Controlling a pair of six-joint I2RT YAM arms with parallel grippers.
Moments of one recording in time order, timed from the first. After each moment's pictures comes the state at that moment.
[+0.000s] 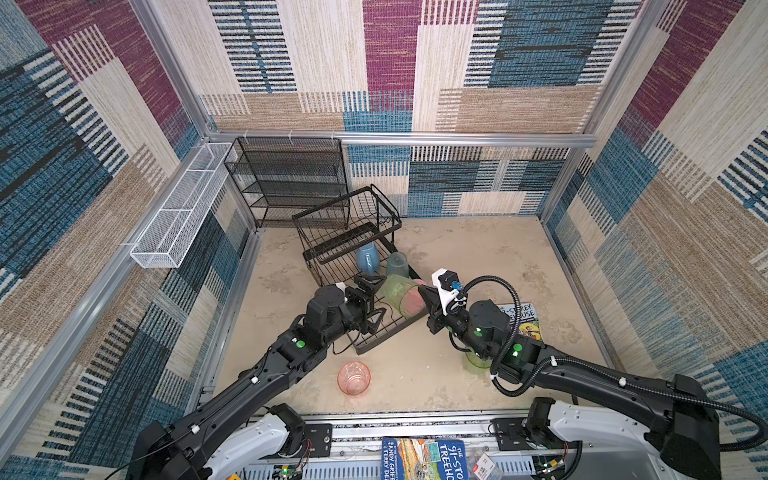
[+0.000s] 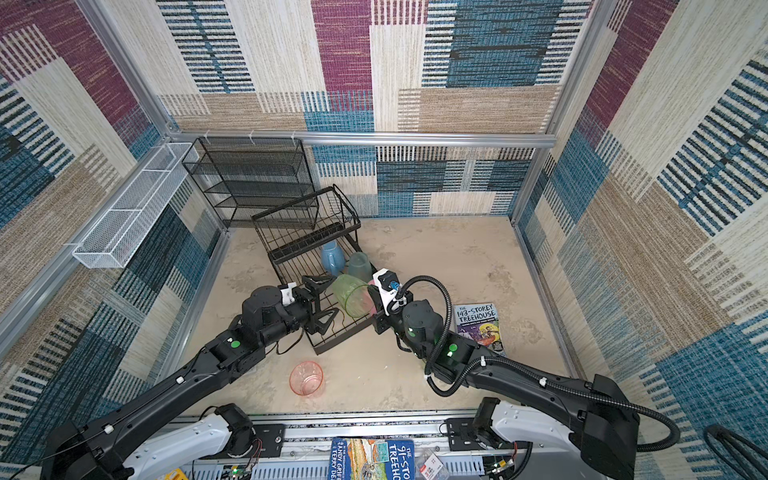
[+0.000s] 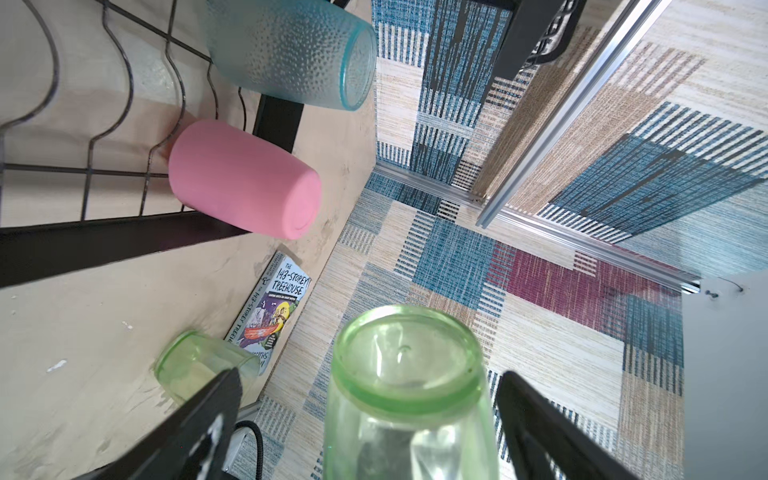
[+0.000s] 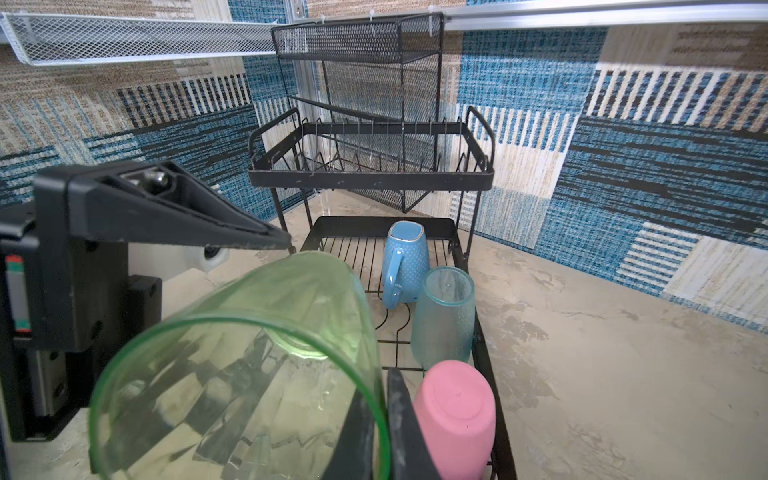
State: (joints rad) left arm -0.65 0.99 0.69 0.02 0.12 -1.79; right arm 0.97 1.07 0.68 0.25 0.31 0.08
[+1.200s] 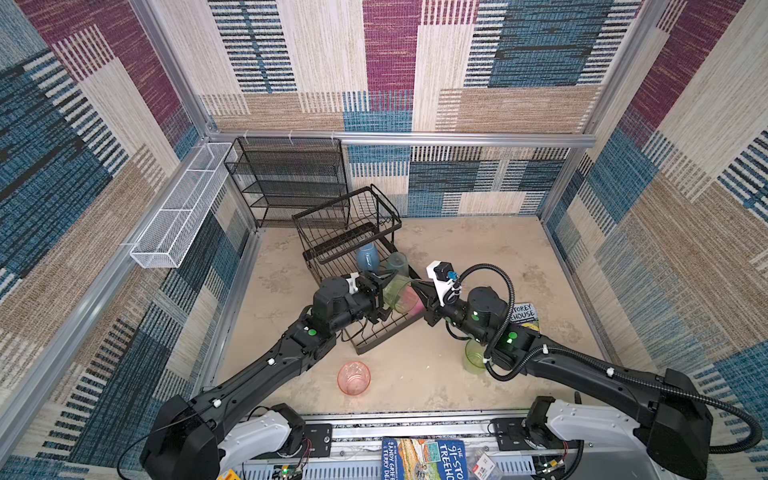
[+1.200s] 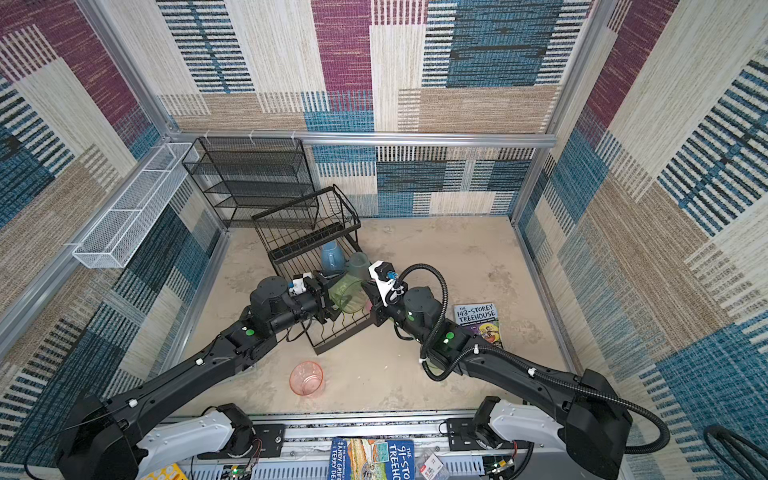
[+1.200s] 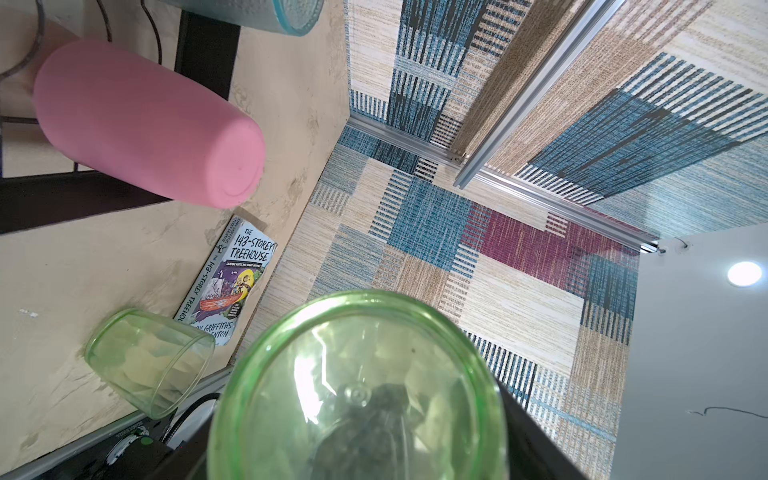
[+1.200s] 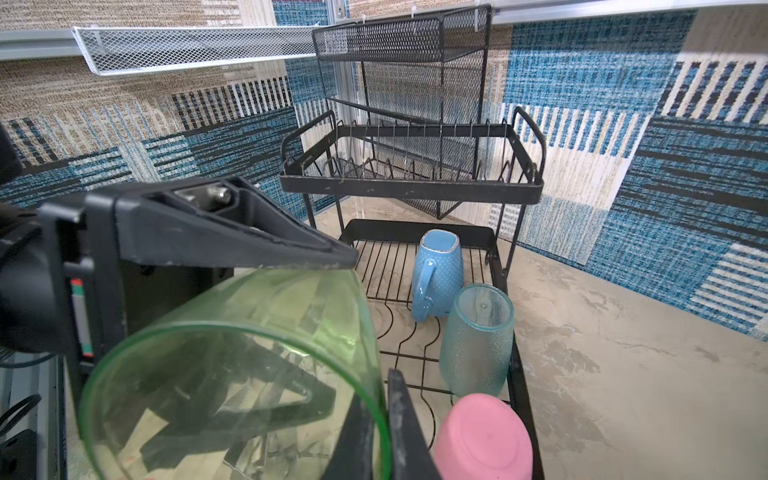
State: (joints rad) left arm -0.64 1.12 0.72 0.21 0.27 -1.84; right arm 0.87 1.13 0.72 0.29 0.08 0.08
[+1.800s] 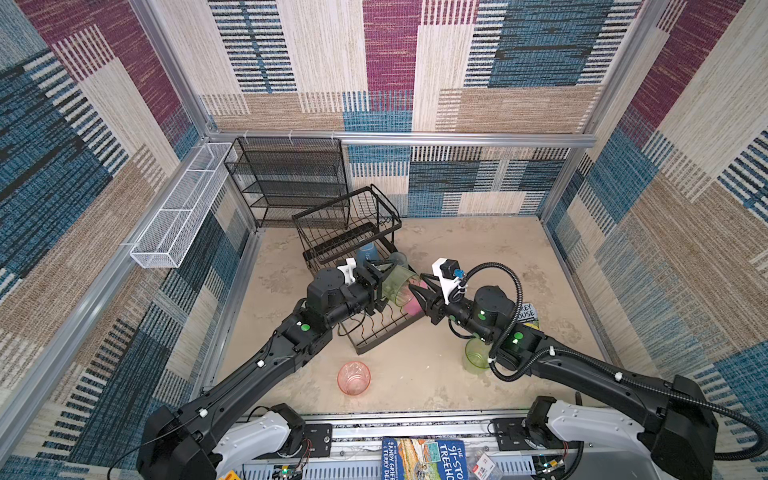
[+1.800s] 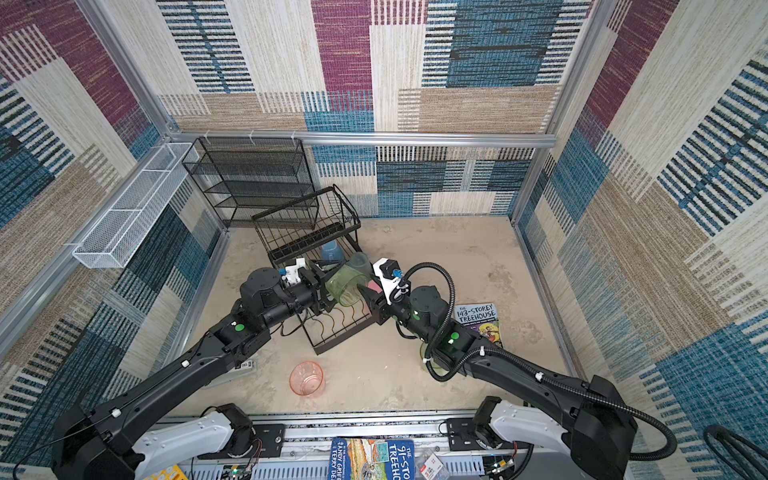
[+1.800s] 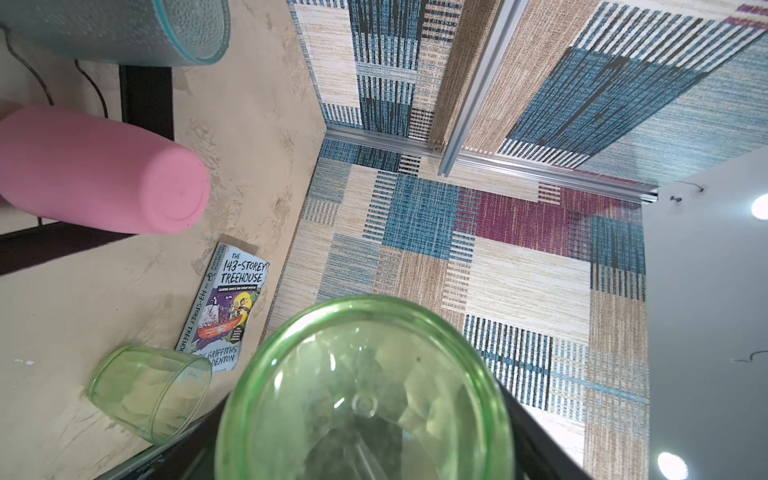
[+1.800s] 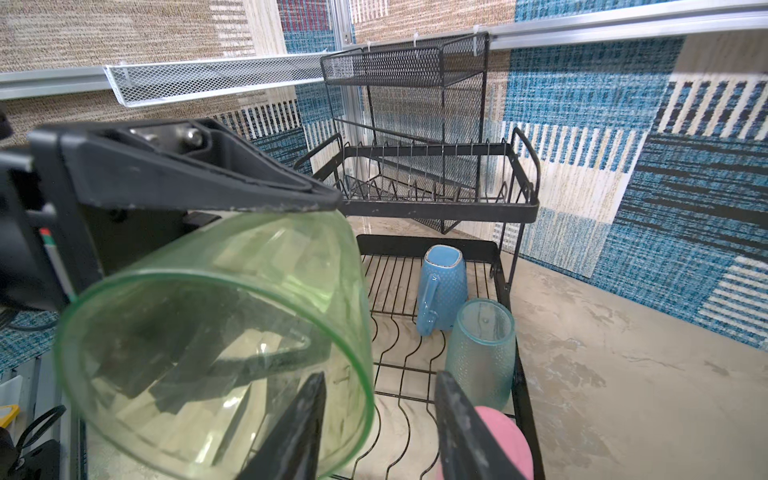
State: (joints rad) left arm -0.63 1.09 0.84 0.08 0.23 -1.64; right arm 0.85 1.08 0.72 0.29 0.06 0.09
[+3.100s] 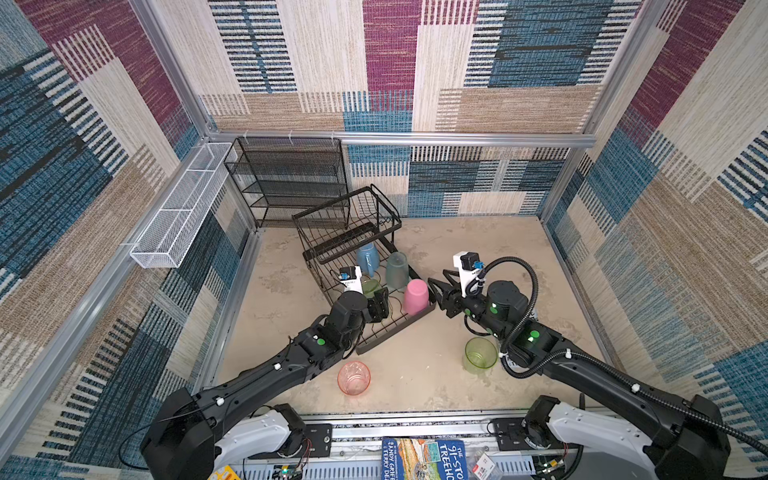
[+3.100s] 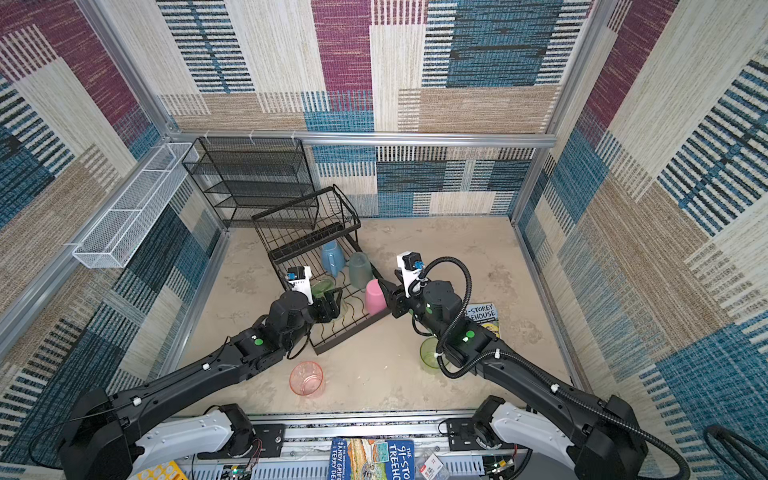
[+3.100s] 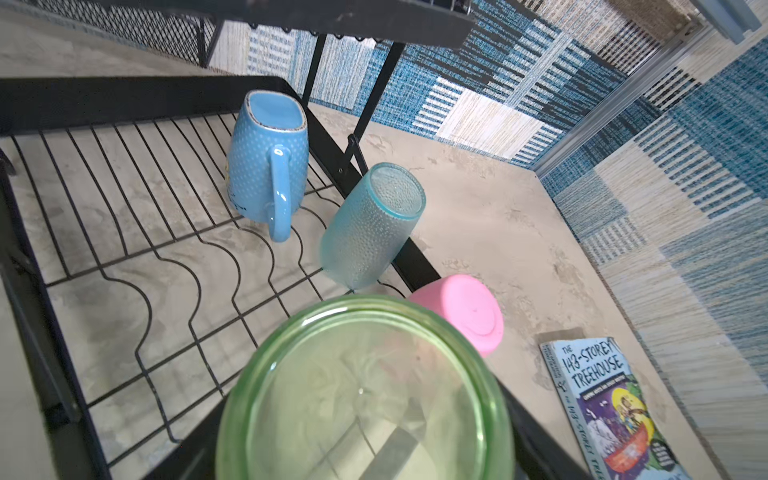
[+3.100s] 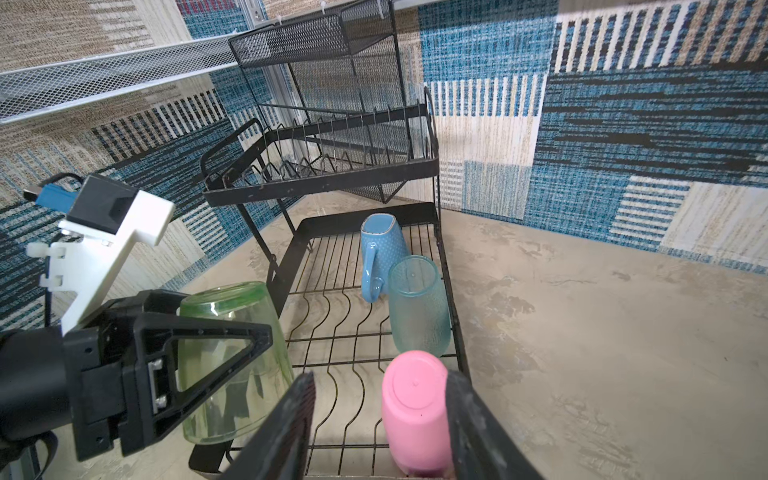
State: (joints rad) left arm -0.77 1.13 0.66 0.06 -0.38 -0.58; right arm 0.73 1.01 0.72 0.12 0.09 0.20
